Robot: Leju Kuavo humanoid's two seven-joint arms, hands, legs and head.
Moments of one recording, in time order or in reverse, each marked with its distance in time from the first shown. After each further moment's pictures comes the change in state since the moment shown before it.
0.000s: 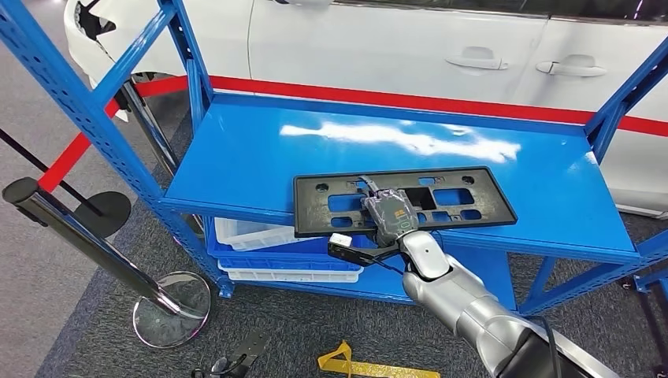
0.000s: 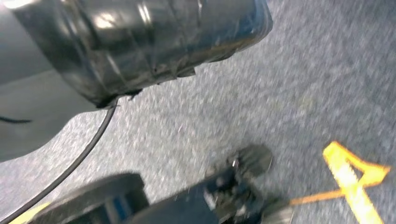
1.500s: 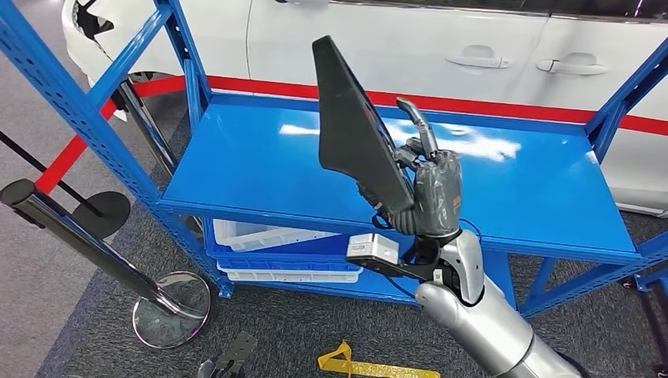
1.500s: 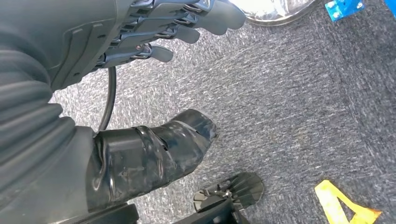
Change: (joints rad) left arm 0.032 0.029 -0.002 0.000 0.068 0.100 -0.133; right arm 0.239 -0.149 -0.236 -1.028 -0.059 -0.107 -0.050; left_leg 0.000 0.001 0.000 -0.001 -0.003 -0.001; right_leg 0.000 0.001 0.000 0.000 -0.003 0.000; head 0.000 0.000
